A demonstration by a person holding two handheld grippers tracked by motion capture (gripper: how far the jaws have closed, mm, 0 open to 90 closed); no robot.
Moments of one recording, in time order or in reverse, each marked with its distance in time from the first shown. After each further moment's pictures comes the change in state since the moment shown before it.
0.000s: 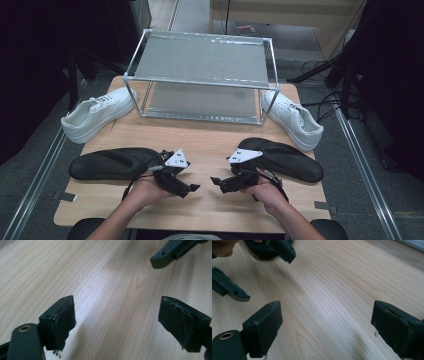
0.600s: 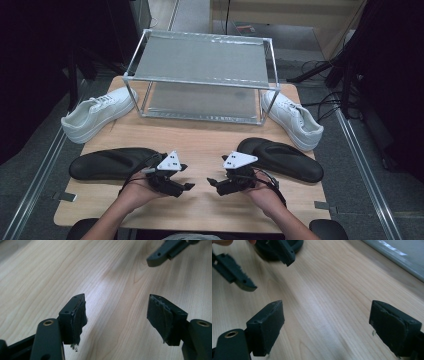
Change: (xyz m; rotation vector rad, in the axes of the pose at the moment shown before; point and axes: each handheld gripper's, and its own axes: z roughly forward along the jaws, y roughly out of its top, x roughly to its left) left arm -0.005 -0.007 -0.022 0.006 0.011 0.031; right arm 0.017 0.008 0.001 -0.037 -0.029 -0.153
